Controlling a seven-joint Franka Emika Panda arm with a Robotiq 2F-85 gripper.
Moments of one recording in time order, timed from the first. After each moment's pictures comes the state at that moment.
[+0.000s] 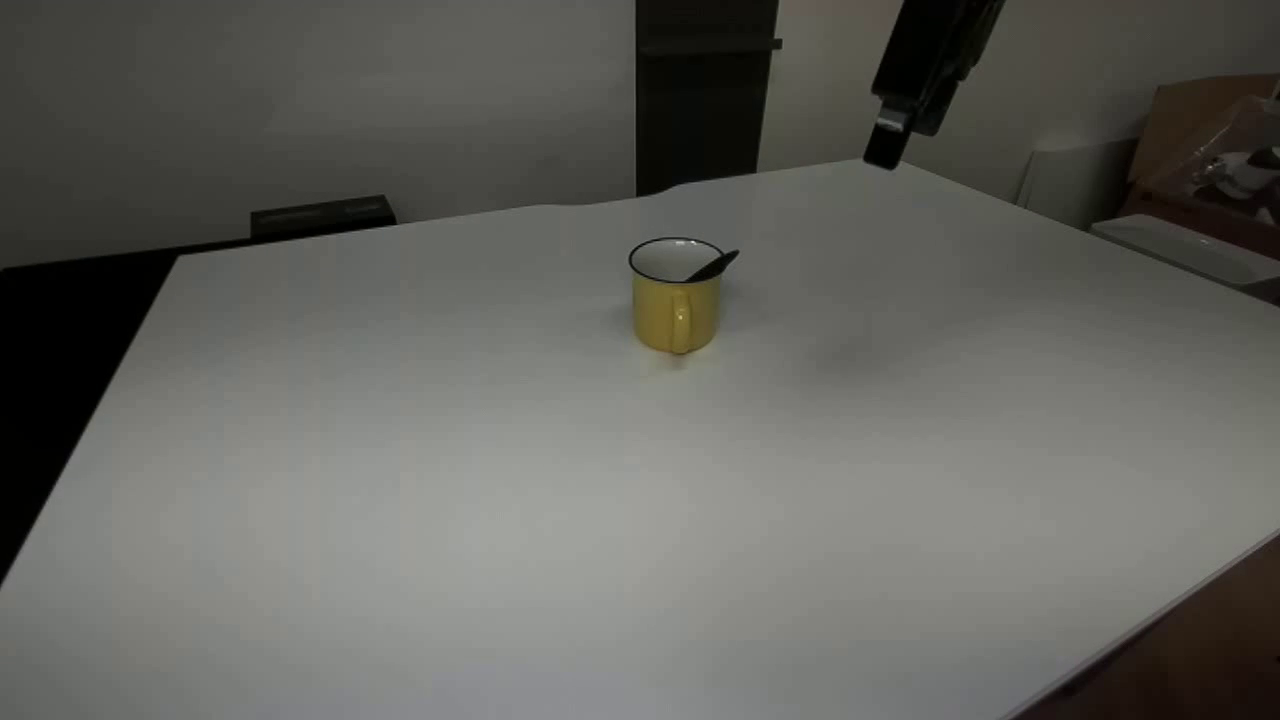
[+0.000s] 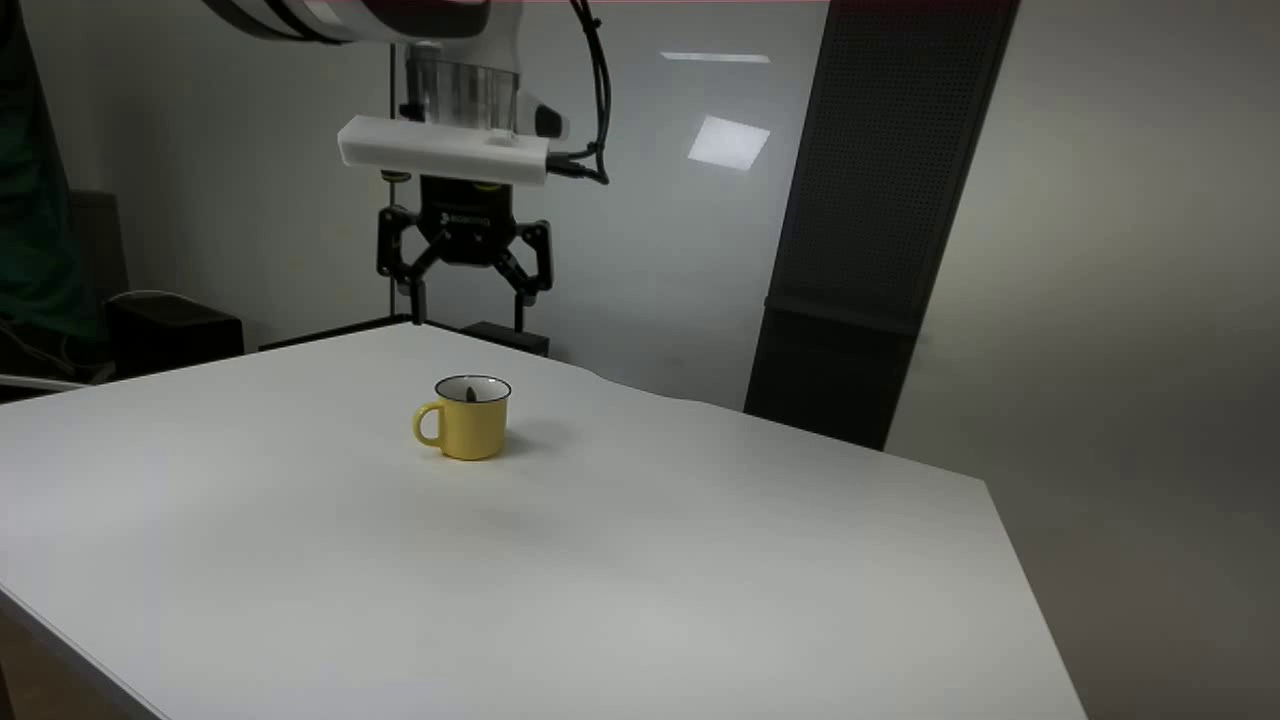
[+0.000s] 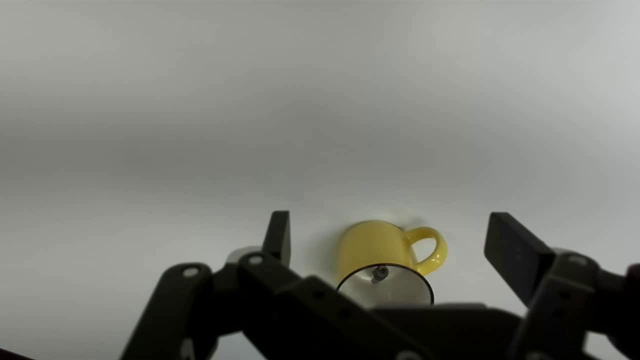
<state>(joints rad) 0.08 0.06 -0.07 -2.40 0.04 2.60 -0.47</state>
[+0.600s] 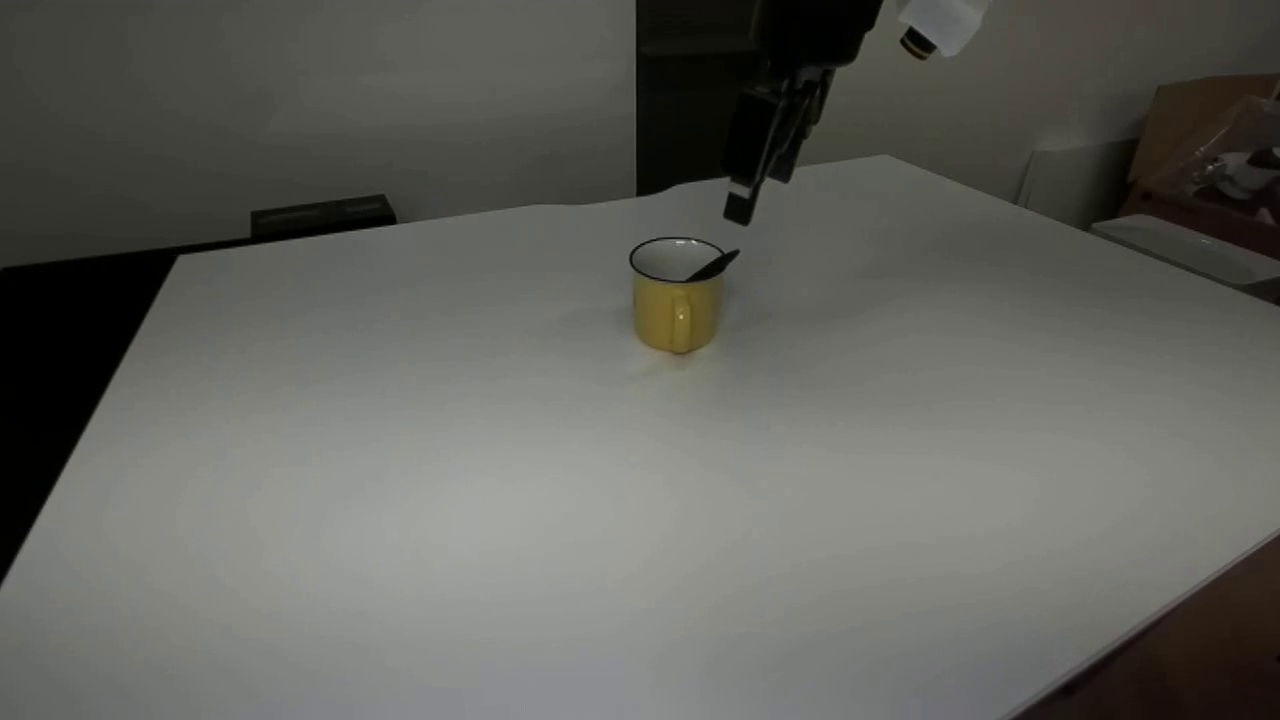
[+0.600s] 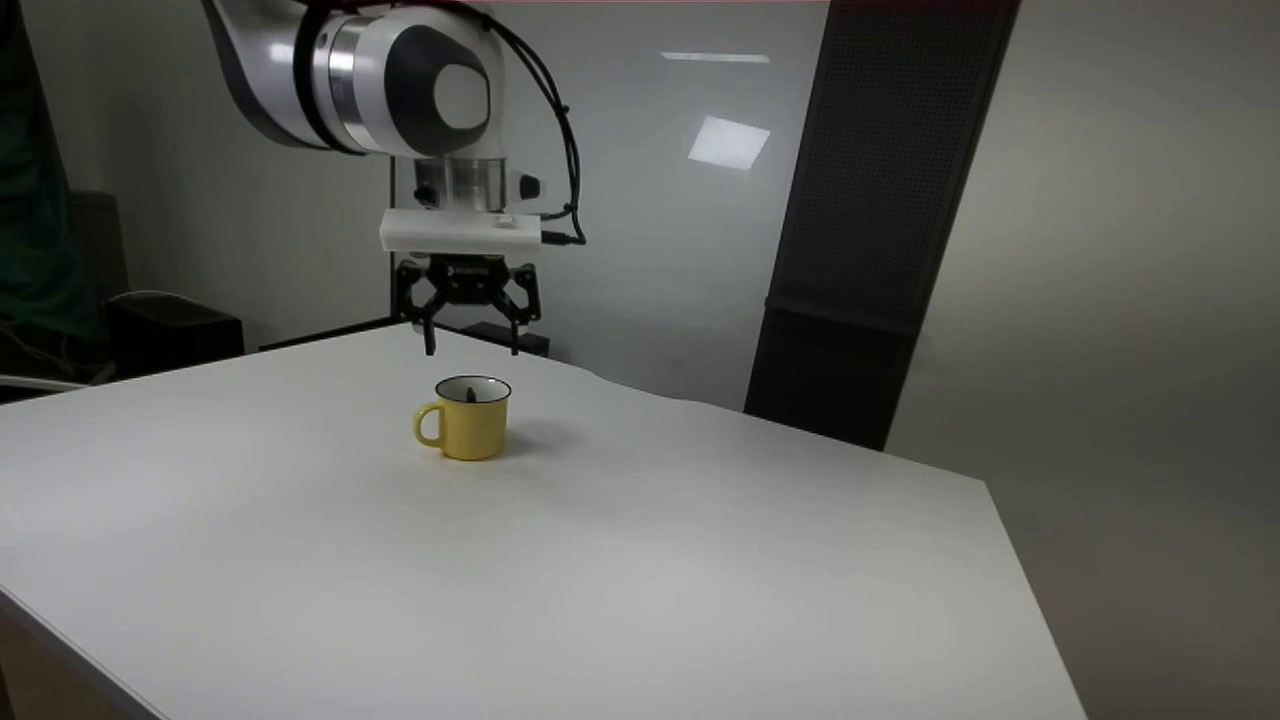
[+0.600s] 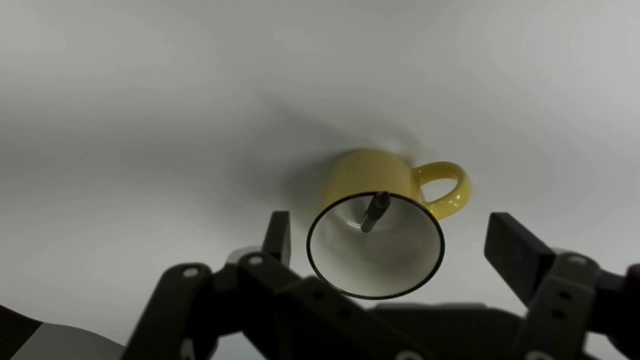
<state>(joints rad) 0.06 0.35 0.04 -2.18 -0.02 2.74 -0.45</state>
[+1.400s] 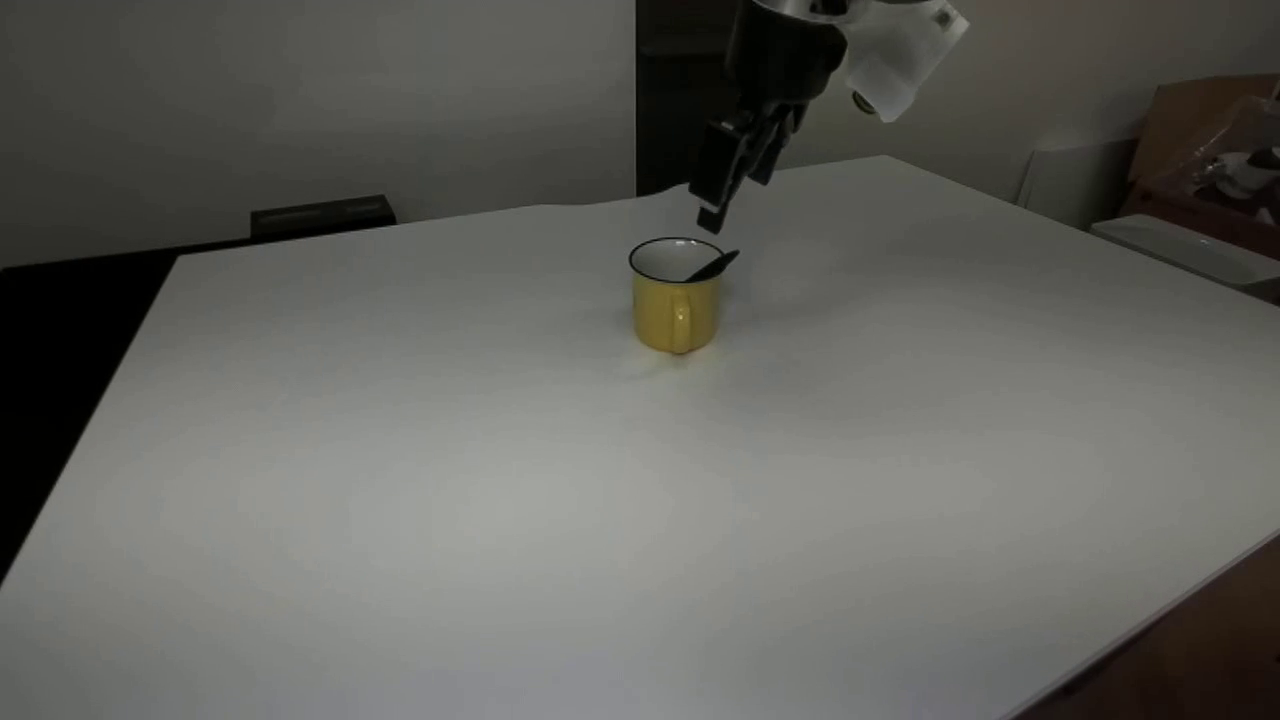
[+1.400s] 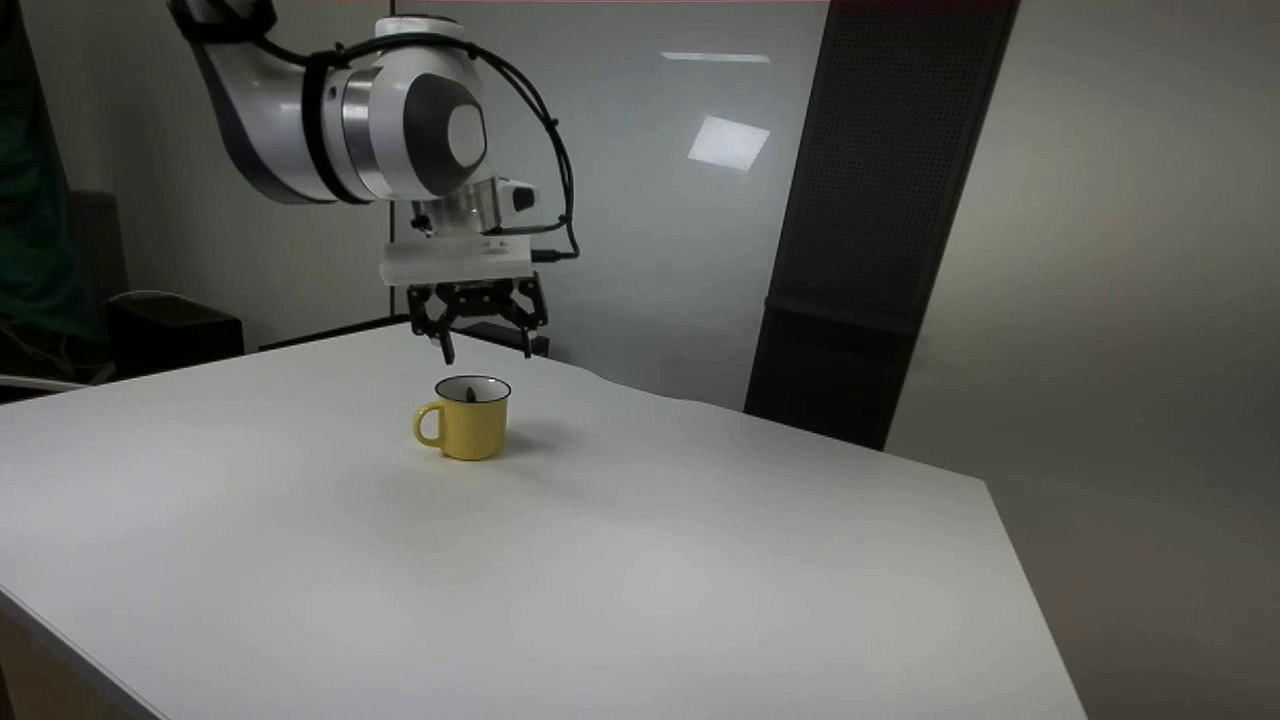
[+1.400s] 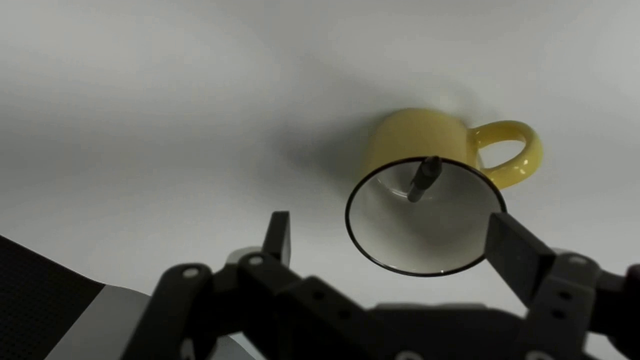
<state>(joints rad) 0.14 0.43 -0.04 -2.17 -0.23 2.94 -0.20</state>
